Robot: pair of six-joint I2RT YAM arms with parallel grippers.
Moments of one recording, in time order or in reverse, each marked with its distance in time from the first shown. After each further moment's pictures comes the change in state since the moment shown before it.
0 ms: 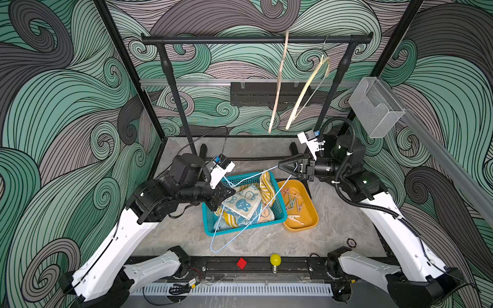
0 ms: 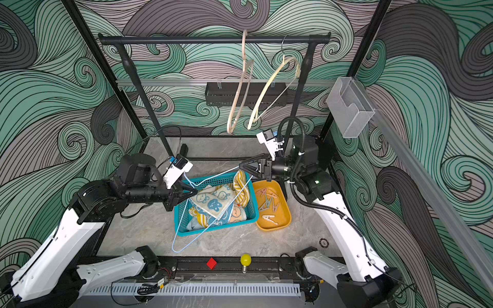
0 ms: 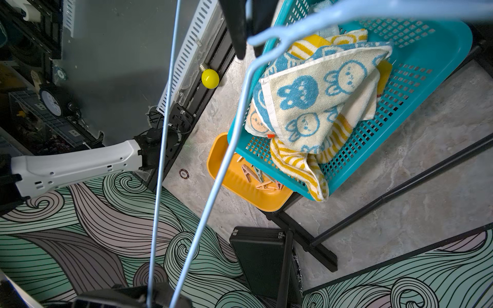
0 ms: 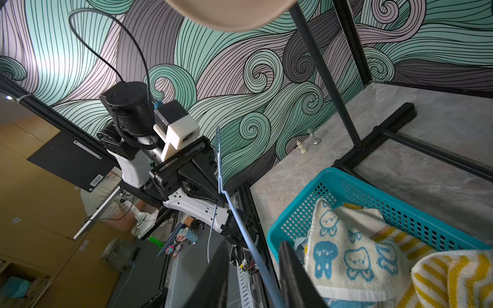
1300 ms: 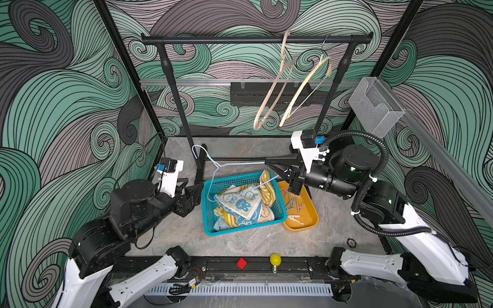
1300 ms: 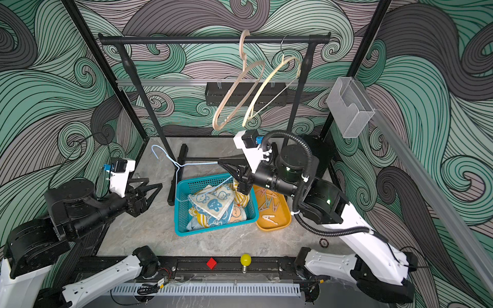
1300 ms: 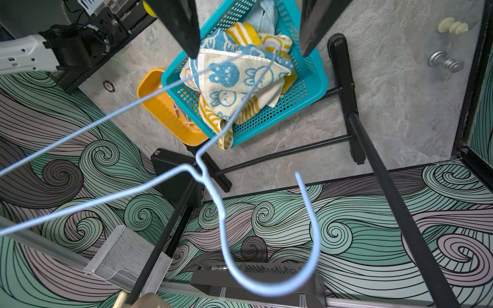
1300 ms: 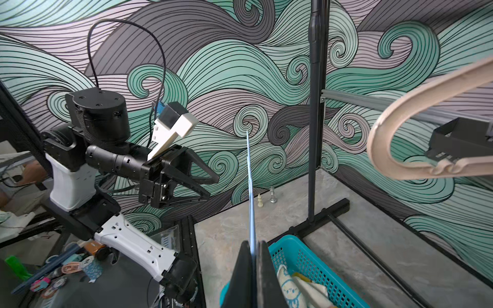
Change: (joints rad) left arm -0.004 -0.277 0.006 -0.024 -0.513 -0.169; right arm 0.601 0.025 0.353 -0.127 0.852 -0.358
